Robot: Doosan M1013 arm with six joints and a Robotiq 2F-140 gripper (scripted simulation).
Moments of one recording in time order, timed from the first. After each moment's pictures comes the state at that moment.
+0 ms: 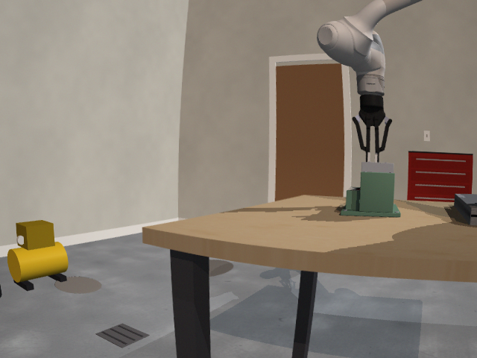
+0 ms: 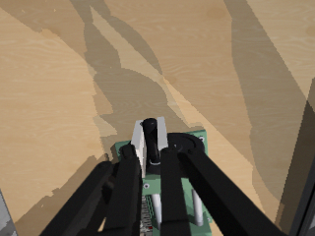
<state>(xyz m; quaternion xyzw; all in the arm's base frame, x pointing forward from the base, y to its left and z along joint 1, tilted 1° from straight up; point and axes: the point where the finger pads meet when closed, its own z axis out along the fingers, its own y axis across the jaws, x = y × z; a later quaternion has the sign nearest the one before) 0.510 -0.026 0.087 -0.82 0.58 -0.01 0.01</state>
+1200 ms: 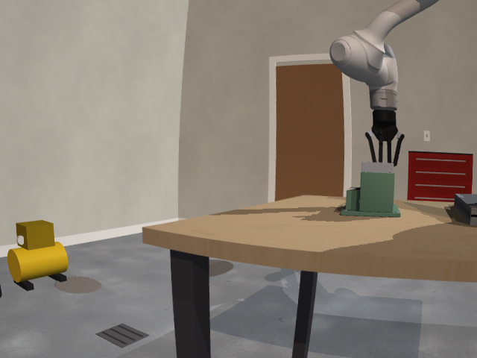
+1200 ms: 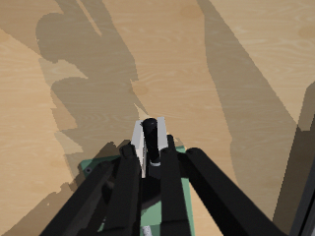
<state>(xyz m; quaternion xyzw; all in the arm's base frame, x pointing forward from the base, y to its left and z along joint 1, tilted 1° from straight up) 0.473 -0.039 0.043 -0.82 0.58 -0.01 0.01</state>
